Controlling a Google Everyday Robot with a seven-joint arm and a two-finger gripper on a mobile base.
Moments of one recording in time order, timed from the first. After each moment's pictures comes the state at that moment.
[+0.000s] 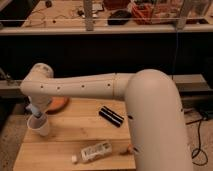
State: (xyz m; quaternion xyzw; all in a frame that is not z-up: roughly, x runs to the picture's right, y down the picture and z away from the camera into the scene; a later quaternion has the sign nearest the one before) arm -0.305 0.092 0.723 -0.17 -0.26 -0.42 0.85
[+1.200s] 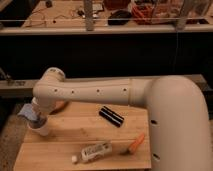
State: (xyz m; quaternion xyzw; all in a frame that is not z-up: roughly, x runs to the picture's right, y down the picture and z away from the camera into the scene) arm -0.299 0.107 0.689 -0.08 -0.37 -0.49 0.78
